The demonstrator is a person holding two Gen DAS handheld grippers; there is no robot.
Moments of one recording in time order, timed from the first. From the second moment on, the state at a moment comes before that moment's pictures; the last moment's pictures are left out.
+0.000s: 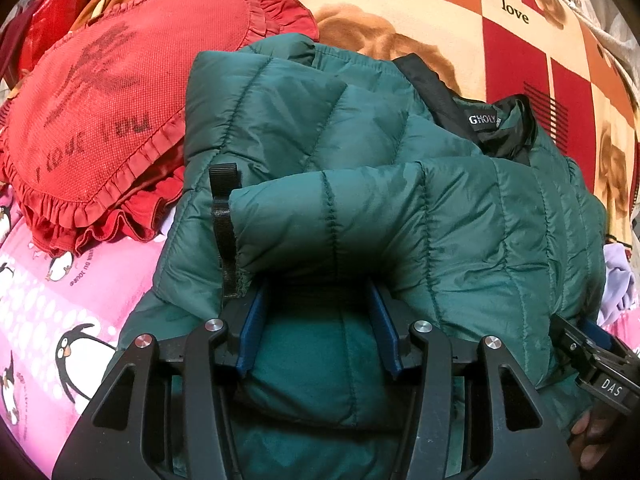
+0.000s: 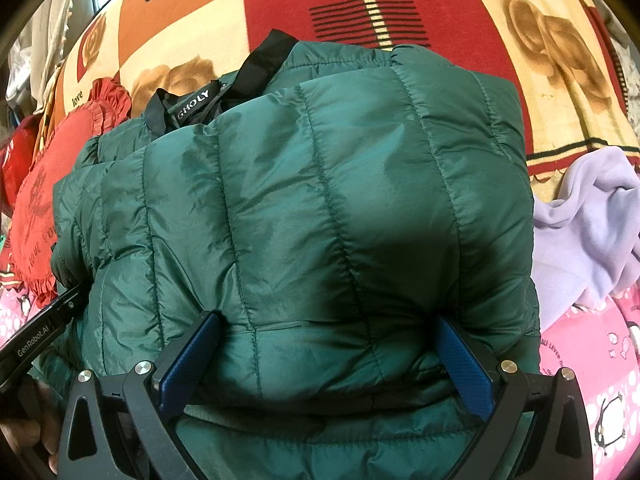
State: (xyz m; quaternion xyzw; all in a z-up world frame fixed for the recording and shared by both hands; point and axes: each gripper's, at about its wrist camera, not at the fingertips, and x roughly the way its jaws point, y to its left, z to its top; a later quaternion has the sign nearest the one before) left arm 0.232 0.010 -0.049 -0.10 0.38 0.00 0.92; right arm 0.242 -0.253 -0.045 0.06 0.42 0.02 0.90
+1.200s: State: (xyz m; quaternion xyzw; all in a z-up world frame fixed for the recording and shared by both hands) left arm 0.130 0.059 -0.015 0.05 0.44 -0.07 0.89; right arm 0.098 -0.304 -0.016 0.07 0.48 0.02 0.87
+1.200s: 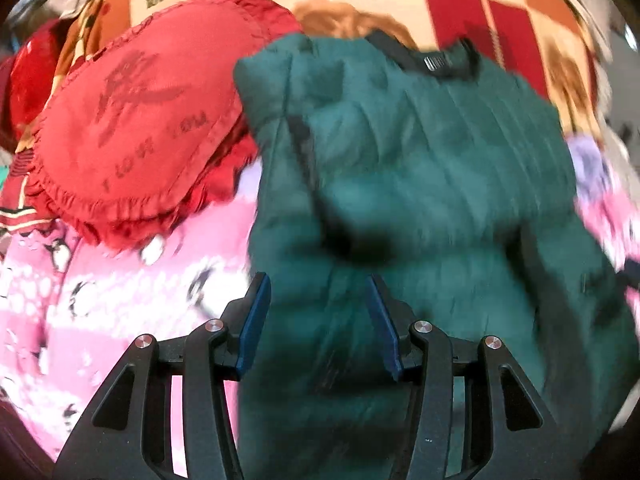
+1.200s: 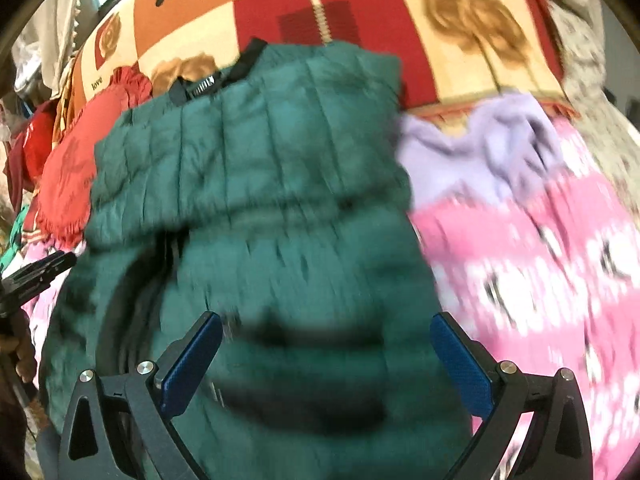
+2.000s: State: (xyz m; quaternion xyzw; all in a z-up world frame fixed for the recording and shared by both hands) left arm 0.008 0.133 -0.039 -0.04 0.46 -0.16 0.87; right arm 0.027 -0.316 -0.058 0.01 0.52 0.02 0.86
